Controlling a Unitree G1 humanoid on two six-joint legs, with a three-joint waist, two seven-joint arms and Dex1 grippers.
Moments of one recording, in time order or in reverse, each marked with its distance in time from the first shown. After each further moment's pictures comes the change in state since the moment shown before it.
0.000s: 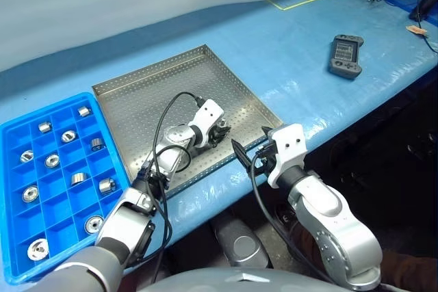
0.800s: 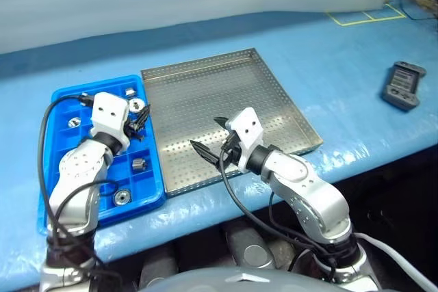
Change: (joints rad) left arm 0.542 0.248 0.466 -0.983 -0.134 0.291 0.209; right arm -0.324 -0.020 0.156 0.269 0.099 -0.074 0.229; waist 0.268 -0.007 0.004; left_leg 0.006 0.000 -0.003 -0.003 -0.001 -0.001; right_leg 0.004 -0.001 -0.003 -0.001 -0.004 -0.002
